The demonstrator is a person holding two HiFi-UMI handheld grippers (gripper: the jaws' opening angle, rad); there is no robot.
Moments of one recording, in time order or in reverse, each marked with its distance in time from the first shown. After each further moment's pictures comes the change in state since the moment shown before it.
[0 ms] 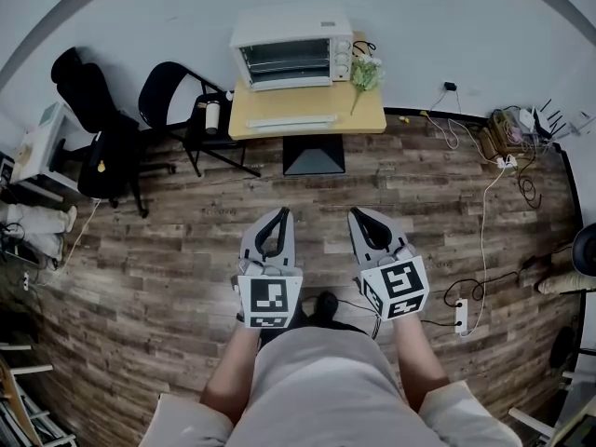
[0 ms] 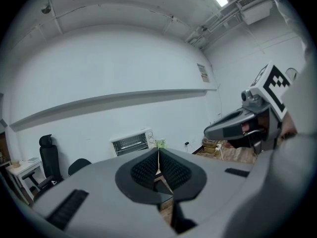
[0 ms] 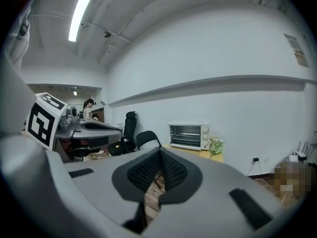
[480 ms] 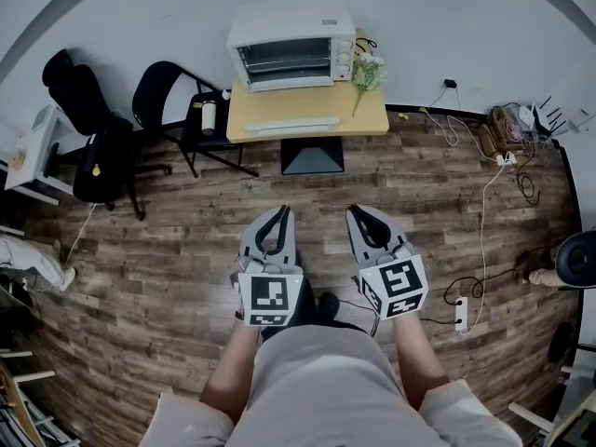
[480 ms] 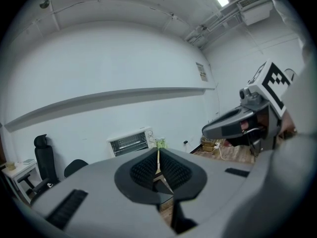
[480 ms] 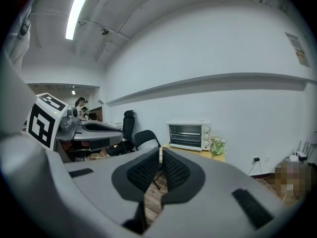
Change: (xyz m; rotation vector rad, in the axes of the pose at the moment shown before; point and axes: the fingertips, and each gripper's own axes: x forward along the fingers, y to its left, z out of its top) left arm 0.035 0.027 -0.007 0.008 0.011 -0.035; right arm 0.043 -0.006 0.007 0.004 0.017 -0.010
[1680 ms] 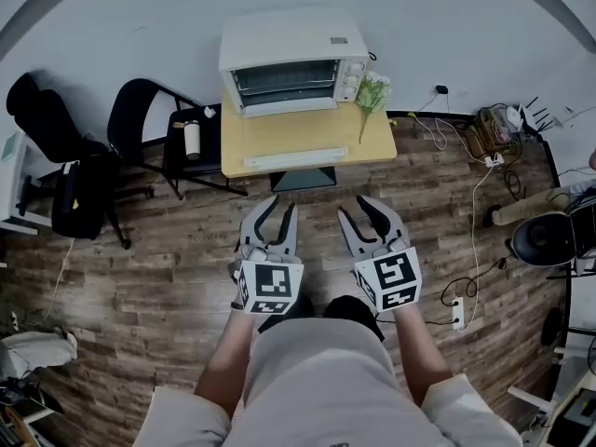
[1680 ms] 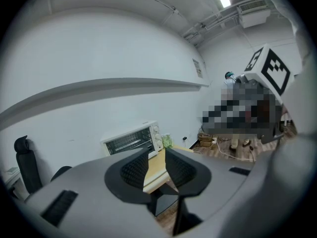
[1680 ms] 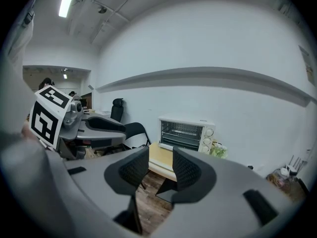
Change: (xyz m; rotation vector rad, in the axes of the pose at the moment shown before) left arm 0.148 0.131 -0.024 0.051 0.024 -0.130; right arm 0.177 -0.033 0.036 -0.079 0.112 -0.108
